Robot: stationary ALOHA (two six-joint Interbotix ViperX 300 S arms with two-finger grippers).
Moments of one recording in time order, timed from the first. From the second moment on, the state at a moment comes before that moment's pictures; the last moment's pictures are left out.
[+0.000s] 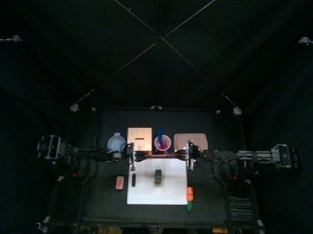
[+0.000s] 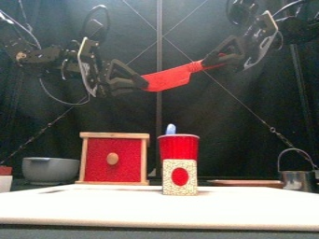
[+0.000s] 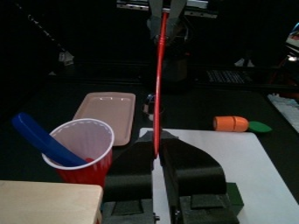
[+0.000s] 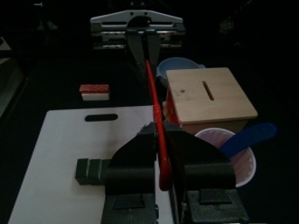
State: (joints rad) left arm 0.08 -0.14 0.99 -0.03 -0.81 0.03; right arm -0.13 -0.52 0.94 -0.37 -0.21 0.30
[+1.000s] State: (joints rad) left arm -0.07 0.20 1.01 -0.13 -1.02 0.03; right arm 0.03 -0.21 0.98 -0.23 -0.21 0.30
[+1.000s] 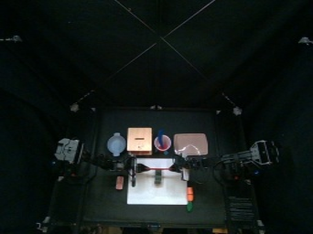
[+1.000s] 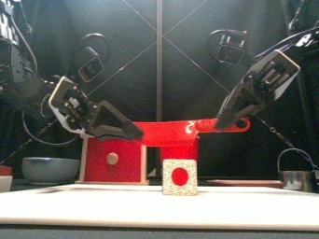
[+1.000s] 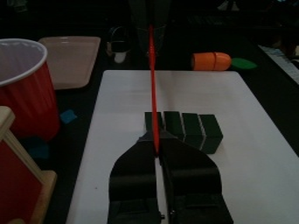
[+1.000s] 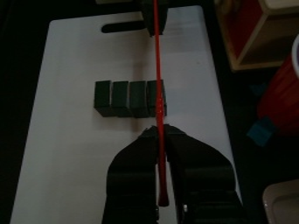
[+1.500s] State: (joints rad) left arm -0.11 0.26 0.99 -0.20 -1.02 0.02; right arm 0.03 -0.14 0.98 -0.22 -0.20 0.30
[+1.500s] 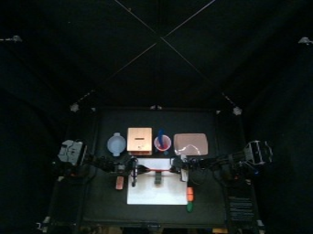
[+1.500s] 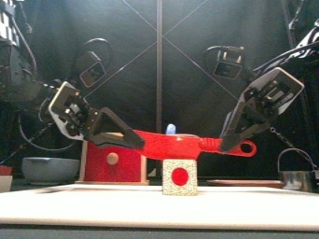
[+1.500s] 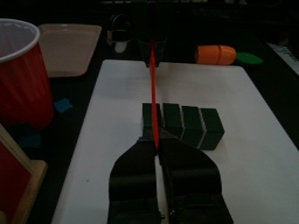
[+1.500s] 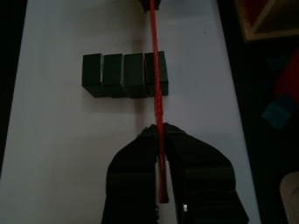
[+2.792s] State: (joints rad) left arm -0.15 0.22 0.97 -0.26 -0.95 0.09; right arm 0.05 -0.17 0.96 -0.22 -0.18 0.30
